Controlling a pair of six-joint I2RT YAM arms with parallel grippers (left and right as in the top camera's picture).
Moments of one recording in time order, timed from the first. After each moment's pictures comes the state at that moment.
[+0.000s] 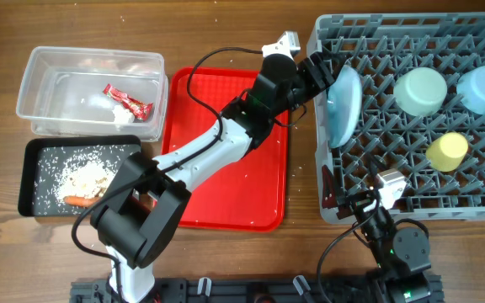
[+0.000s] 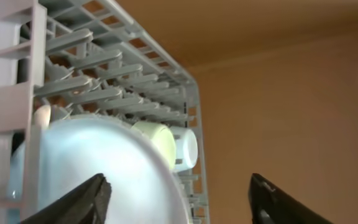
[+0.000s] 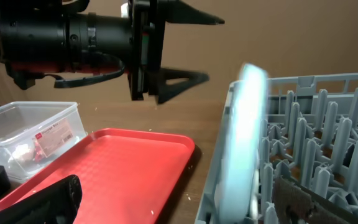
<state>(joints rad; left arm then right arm) -0.70 1.95 1.33 0.38 0.23 -1.24 0.28 0.02 0.01 0.00 -0.05 0.17</state>
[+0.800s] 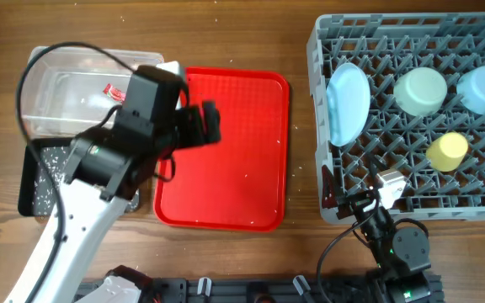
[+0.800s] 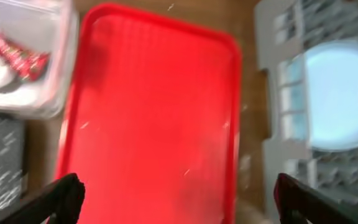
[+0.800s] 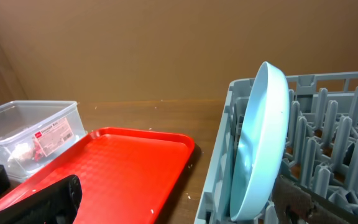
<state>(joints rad) -0.43 1.25 1.36 -1.02 -0.01 -0.52 0.28 0.02 0.01 0.00 -0.05 0.17</state>
